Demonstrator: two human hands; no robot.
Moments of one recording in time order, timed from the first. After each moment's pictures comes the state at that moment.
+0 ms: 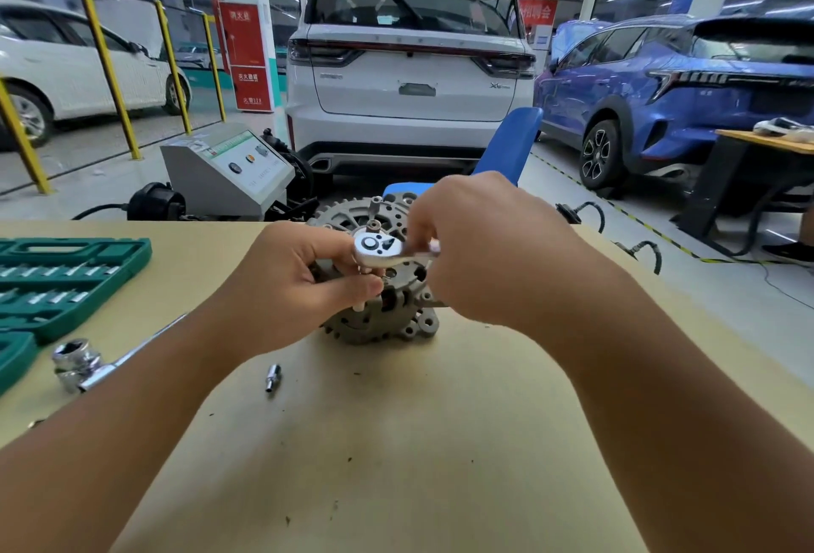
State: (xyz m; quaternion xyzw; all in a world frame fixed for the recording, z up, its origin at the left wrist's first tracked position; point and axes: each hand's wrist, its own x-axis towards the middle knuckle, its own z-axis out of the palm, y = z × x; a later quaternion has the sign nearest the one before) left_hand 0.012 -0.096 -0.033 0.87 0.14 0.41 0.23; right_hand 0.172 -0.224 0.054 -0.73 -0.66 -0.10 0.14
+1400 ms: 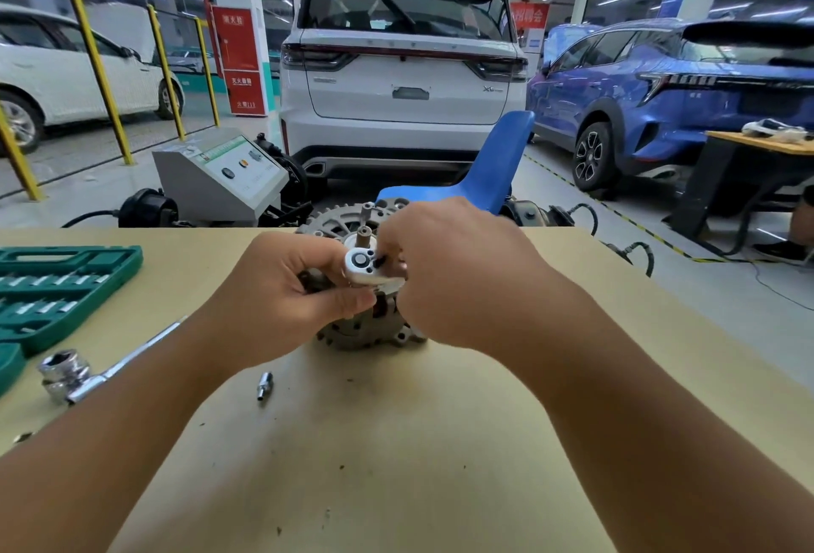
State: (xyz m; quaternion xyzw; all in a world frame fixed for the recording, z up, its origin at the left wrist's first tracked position) left_hand 0.013 -0.096 -0.035 0.87 0.11 0.42 0.25; right_hand 0.160 -0.225 0.049 -0.72 -0.68 -0.08 0.13
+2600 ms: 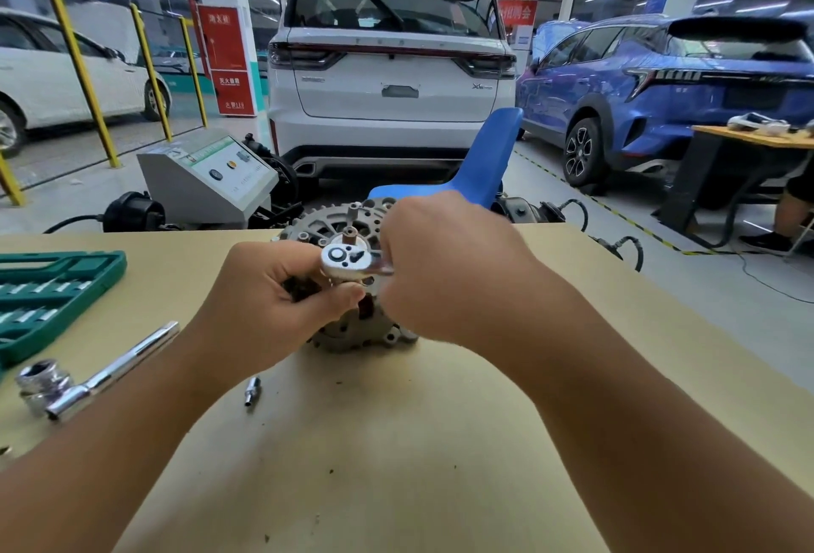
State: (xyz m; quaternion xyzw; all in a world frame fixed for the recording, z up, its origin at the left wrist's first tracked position) left_hand 0.017 -0.096 -0.044 0.85 0.13 0.47 0.19; right_hand 0.161 -0.225 0.047 -0.73 -0.67 -0.07 0.14
